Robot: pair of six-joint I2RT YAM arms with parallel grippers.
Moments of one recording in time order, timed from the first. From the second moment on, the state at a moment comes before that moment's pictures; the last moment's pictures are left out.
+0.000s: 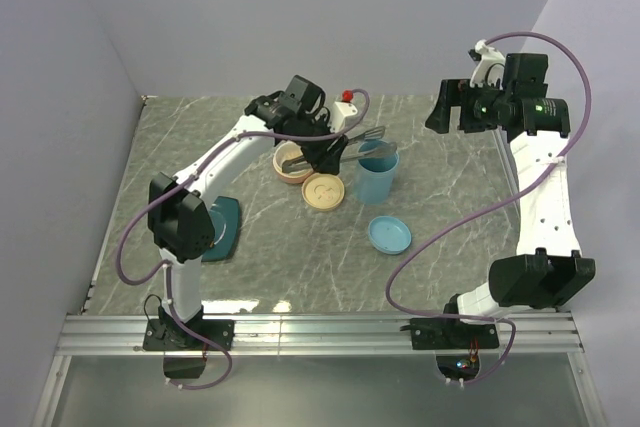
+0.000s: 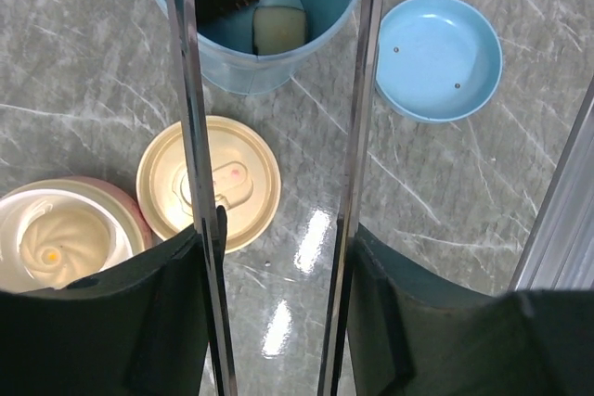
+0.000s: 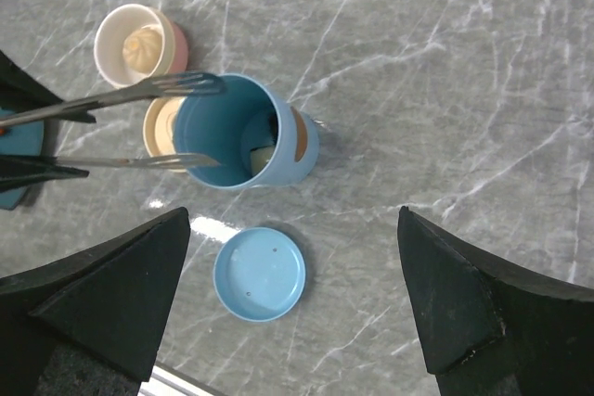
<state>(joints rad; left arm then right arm) -0.61 1.95 1.91 -0.88 0.51 0.35 -0.08 1.48 1.78 -1.01 -0.43 -0.06</state>
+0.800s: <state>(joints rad) -0.01 1.42 1.52 -1.18 0.44 0.65 -0.09 1.52 1.78 -1.08 -0.57 -0.13</state>
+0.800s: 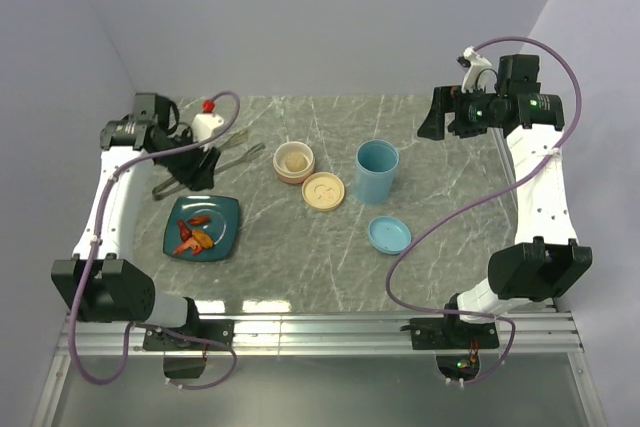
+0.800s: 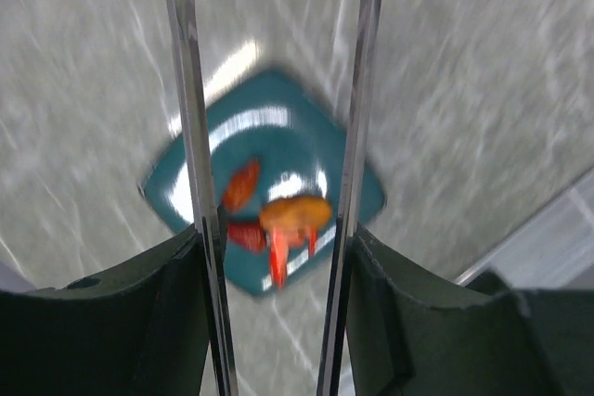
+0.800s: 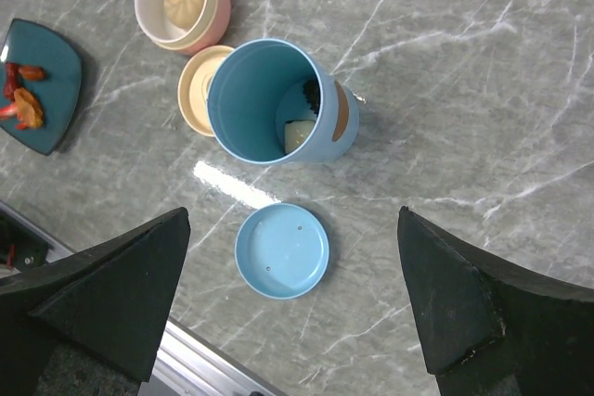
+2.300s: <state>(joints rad) 0.36 1.40 1.06 -1.11 0.05 1.23 -0.08 1.57 1.80 -1.15 -0.60 -0.16</state>
